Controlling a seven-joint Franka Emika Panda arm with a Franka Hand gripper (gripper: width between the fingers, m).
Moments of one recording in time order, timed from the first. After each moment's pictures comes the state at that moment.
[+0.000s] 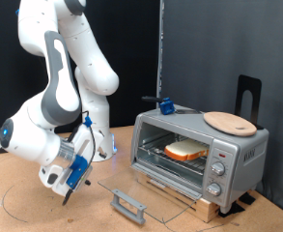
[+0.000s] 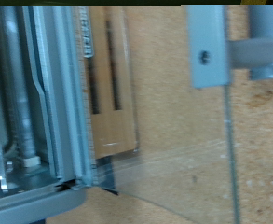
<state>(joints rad) -1.40 0.44 0.82 -2.33 0.36 1.93 -0.15</state>
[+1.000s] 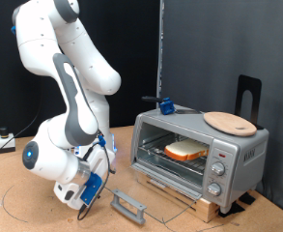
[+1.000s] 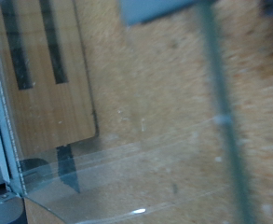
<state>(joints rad) -1.29 0.55 0.76 -2.44 0.26 2.10 -0.12</state>
